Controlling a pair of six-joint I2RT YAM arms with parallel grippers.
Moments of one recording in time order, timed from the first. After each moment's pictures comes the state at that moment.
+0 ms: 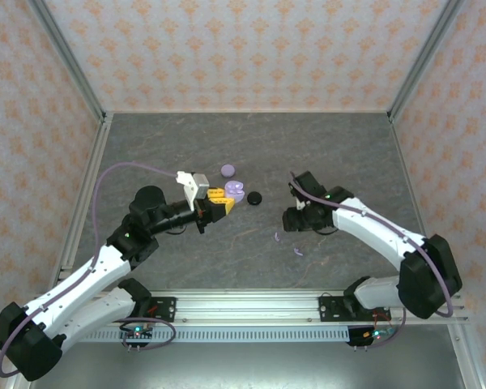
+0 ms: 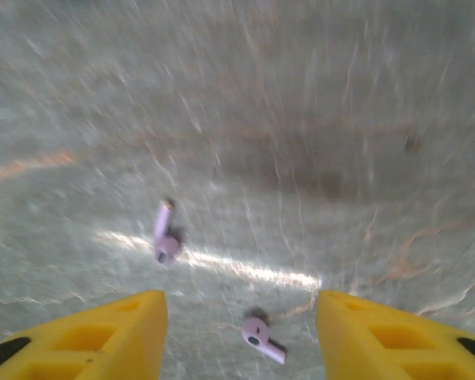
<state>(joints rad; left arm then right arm) -0.57 0.84 0.61 0.14 0.52 -0.20 0.58 1.33 0.86 -0.81 -0.05 0.46</state>
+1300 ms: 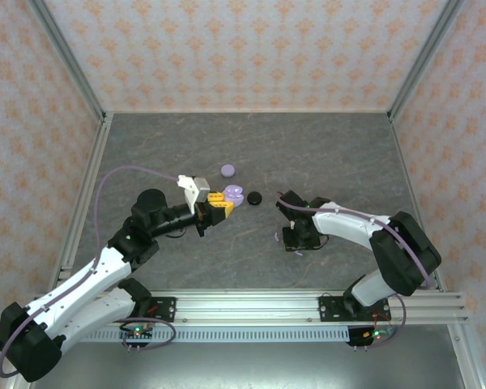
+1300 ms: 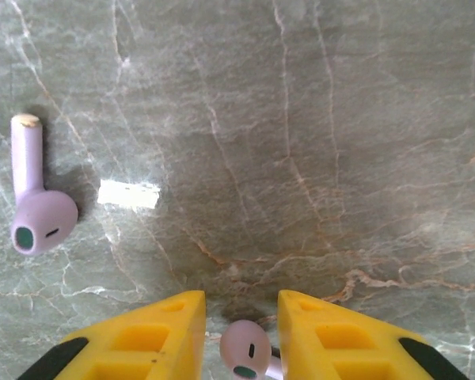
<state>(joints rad) -0.57 0.83 0.57 0.14 0.52 -0.20 0.67 1.50 0.78 -0.78 -0.05 0.55</state>
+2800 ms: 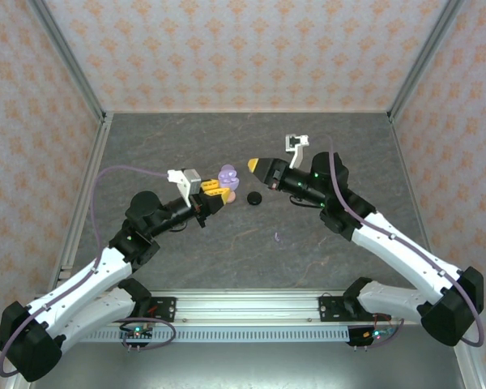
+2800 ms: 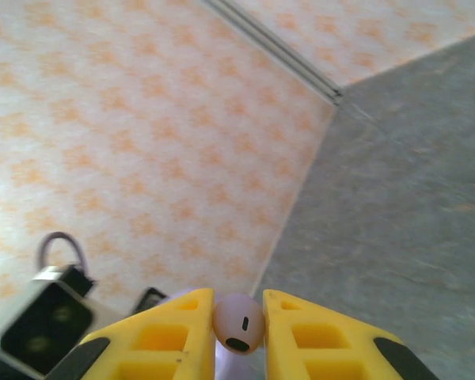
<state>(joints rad) -0.57 0.83 0.55 0.34 0.39 -0.25 0.69 1.10 0.96 0.06 -0.34 0.90</state>
